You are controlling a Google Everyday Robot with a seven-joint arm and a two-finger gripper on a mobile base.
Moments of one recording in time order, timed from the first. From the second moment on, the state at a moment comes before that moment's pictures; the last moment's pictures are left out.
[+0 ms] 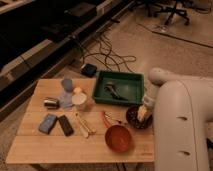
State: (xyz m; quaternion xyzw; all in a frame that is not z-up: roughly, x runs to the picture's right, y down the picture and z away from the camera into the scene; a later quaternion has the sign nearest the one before) arm 0.219 0.165 0.820 -0.51 0.14 0.46 0.72
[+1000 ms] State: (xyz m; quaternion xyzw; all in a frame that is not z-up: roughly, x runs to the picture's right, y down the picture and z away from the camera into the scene) arm 0.207 0.048 0.759 -0.53 0.03 0.46 0.71
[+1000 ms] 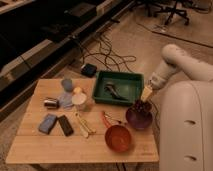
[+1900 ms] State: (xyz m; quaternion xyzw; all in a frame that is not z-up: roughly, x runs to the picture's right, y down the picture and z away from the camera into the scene) arm 0.107 0.082 0.702 -0.53 0.02 0.34 0.77
